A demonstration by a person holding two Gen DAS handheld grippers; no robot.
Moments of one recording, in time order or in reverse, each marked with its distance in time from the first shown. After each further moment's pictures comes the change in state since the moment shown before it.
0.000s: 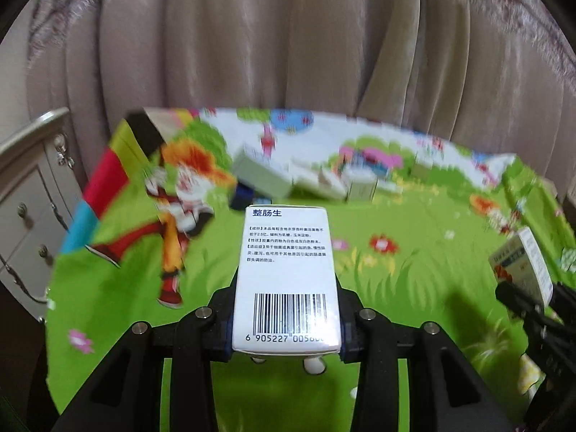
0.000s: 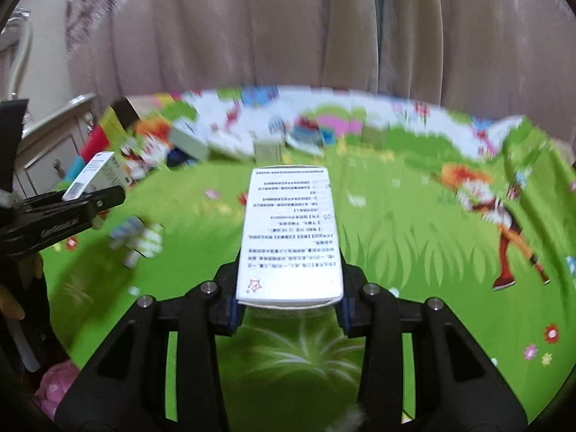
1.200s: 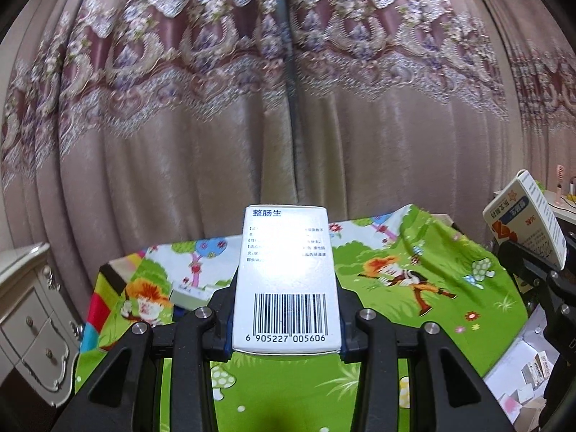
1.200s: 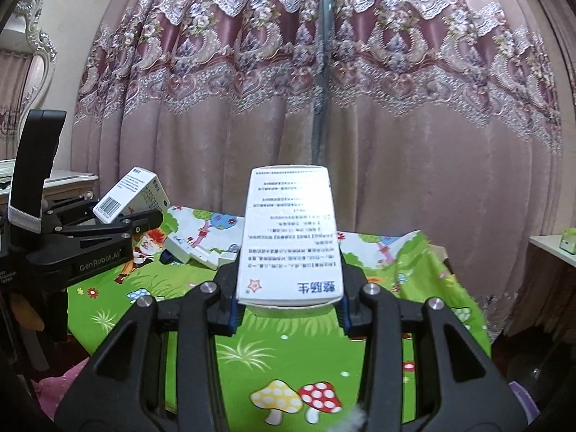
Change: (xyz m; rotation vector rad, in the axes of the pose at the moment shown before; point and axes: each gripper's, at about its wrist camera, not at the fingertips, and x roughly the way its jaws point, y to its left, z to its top) left arm -0.170 -0.121 0.012 0.248 -0.376 -0.183; right arm -0.222 -0.015 0.001 -0.047 -0.441 -0.207
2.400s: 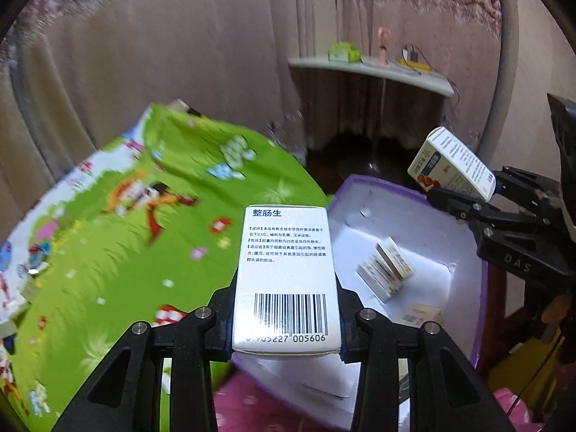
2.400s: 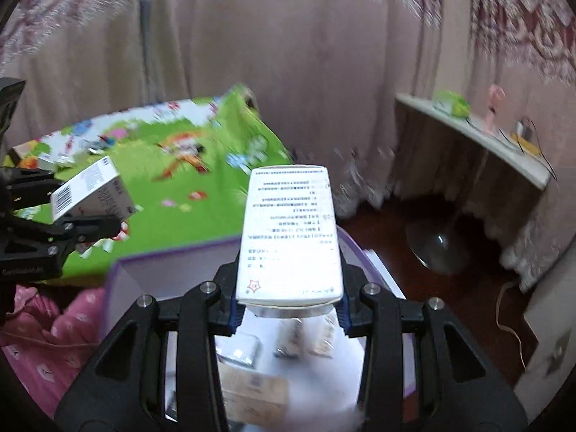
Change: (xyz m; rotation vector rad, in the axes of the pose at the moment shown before) left arm 0.017 -0.272 -0.051 0.373 0.472 -0.706; right arm -0.100 -0.207 -0.101 0.204 0.524 -0.441
